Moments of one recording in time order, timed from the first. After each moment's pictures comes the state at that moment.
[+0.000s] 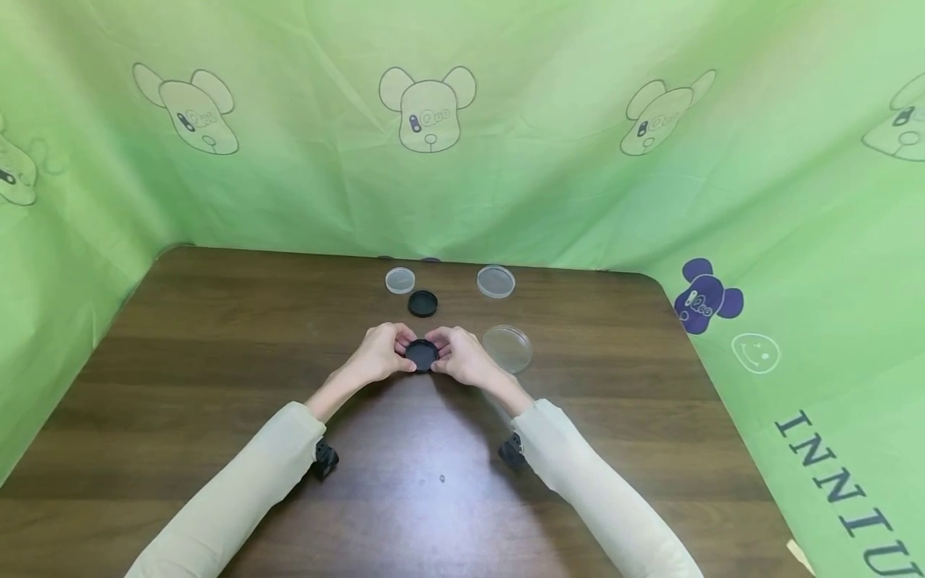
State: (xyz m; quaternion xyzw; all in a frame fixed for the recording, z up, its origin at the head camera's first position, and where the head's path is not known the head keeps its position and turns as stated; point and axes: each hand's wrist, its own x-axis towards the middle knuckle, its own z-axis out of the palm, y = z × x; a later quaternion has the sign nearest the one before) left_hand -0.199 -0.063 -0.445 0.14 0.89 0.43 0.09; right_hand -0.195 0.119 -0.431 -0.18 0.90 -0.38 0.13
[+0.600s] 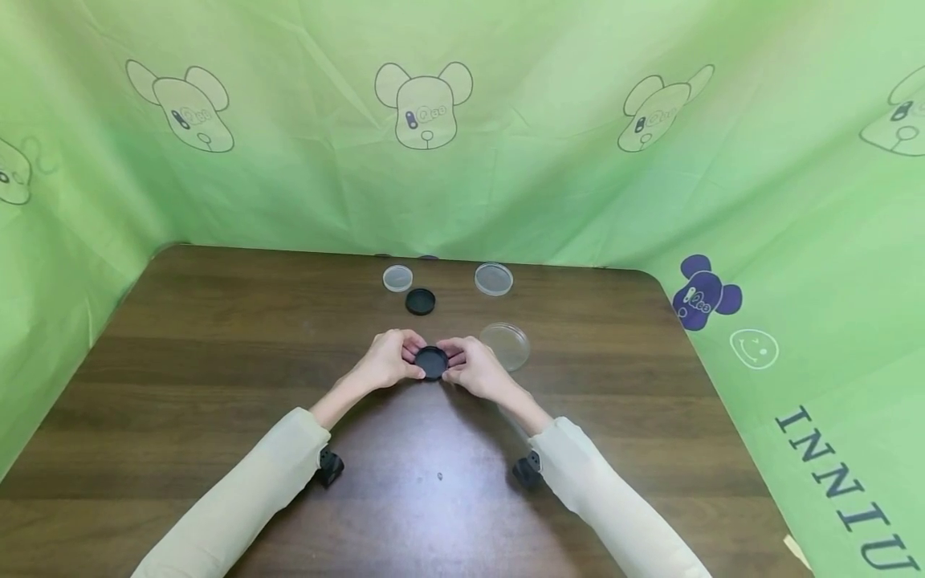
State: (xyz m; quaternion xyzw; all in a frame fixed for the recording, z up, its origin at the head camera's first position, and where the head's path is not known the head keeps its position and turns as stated) left_hand -0.189 -0.048 -0.446 0.14 0.88 0.45 0.12; right_hand -0.173 0.141 -0.434 -0.16 0.89 -0.40 0.11
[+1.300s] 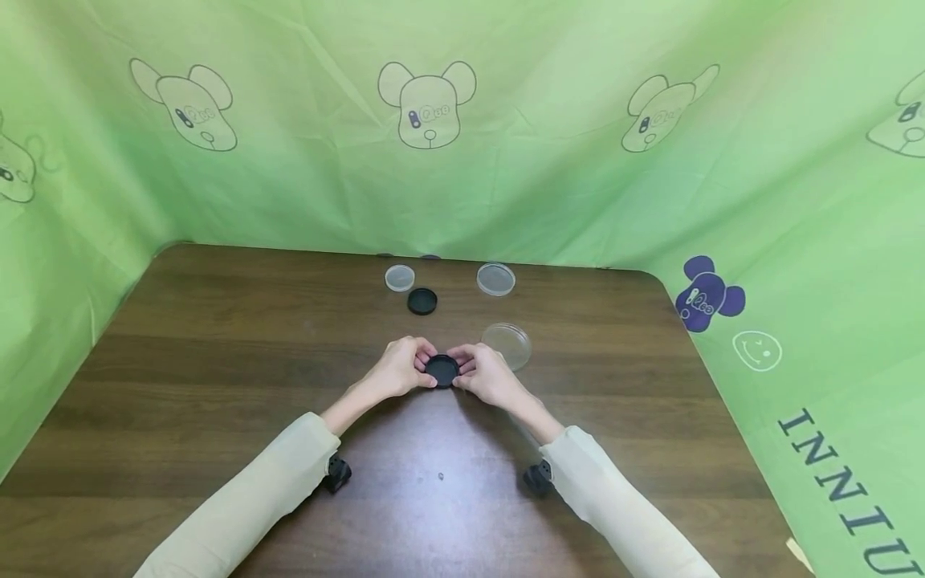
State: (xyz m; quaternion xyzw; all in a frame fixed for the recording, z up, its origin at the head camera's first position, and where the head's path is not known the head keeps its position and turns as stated) left_hand -0.178 -0.031 -0.447 0.15 0.88 0.43 0.11; right_hand -0.165 0.154 -0.434 -0.16 0.91 -0.38 0.09
